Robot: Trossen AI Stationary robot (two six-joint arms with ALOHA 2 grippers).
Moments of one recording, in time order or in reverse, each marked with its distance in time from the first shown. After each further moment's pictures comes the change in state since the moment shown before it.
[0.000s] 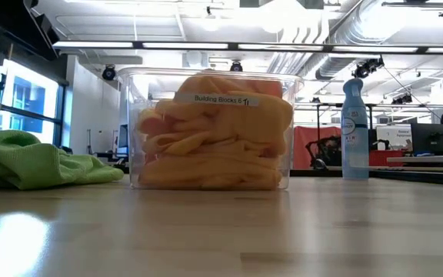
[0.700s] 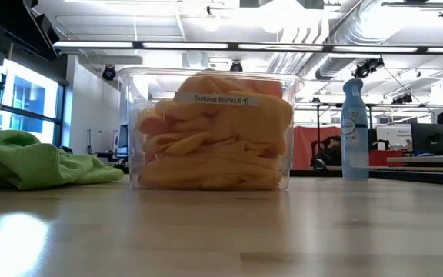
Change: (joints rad) left arm 0.000 0.000 0.000 0.000 0.001 0.002; right arm -0.048 -0.484 -0.423 0.000 0.164 -0.082
